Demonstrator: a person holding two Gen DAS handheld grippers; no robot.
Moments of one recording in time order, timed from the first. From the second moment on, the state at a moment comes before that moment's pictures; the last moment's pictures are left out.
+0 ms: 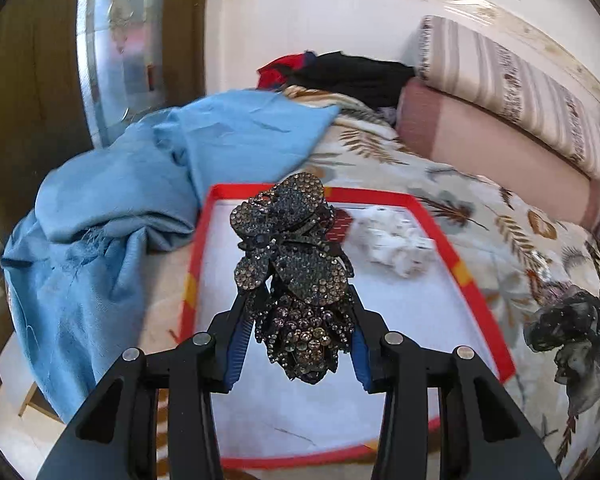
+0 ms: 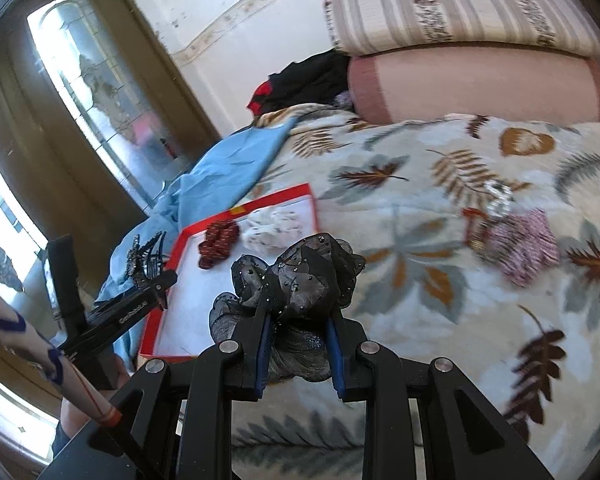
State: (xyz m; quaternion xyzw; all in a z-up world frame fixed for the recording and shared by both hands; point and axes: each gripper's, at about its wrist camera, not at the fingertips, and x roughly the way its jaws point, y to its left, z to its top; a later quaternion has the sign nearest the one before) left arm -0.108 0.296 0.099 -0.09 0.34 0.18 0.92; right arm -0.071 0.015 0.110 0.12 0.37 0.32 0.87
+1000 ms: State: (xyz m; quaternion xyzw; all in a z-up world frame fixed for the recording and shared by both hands) left arm -0.062 0.337 0.055 -0.11 0.42 0.19 0.88; right arm 0.006 0.131 0.049 0.10 0.45 0.32 0.83
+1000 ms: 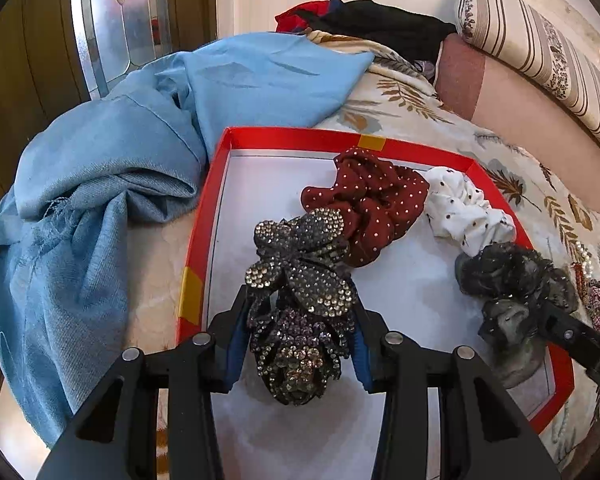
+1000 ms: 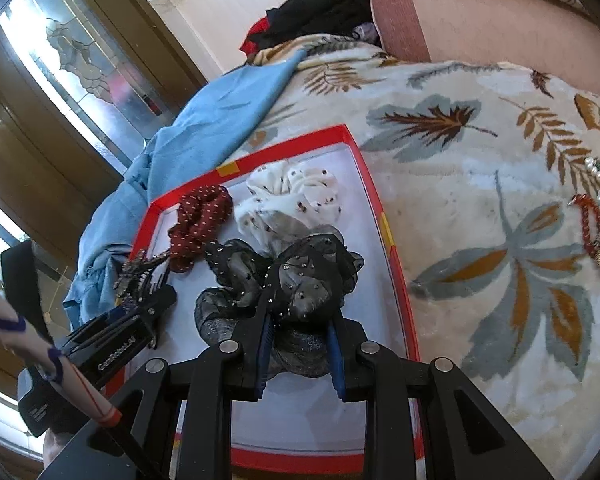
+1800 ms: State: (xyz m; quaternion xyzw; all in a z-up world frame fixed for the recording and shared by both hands) left arm -0.092 0.315 0.107 -0.11 0.29 0.18 0.93; right arm -0.043 0.069 0.081 0.13 0.40 0.32 0.85
